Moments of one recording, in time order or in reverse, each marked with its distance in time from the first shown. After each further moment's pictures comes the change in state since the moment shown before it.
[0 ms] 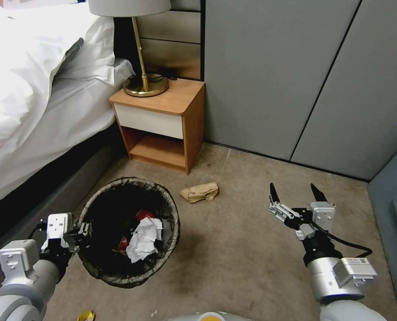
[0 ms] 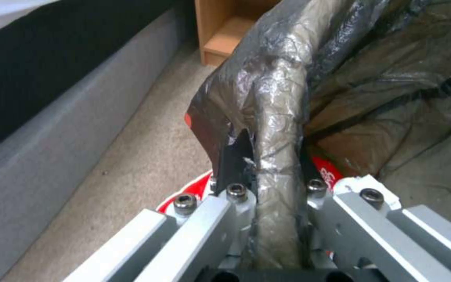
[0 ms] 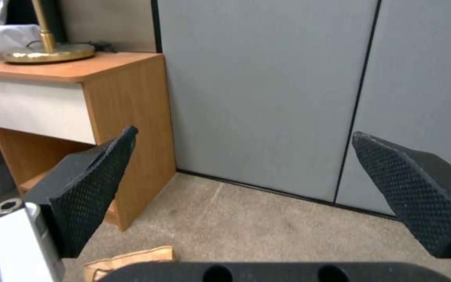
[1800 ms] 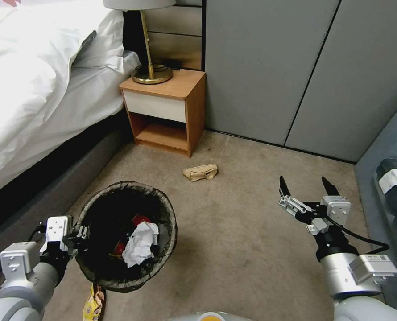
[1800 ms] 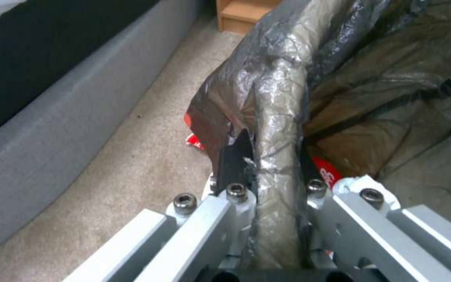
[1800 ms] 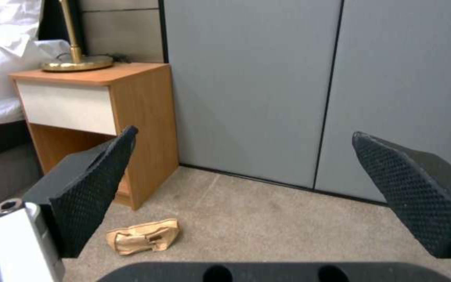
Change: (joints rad) left arm 0.012 0.005 0.004 0.000 0.035 0.000 -0.005; right arm 0.000 -0.051 0.078 0.034 0.083 0.005 0.002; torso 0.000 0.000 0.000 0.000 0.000
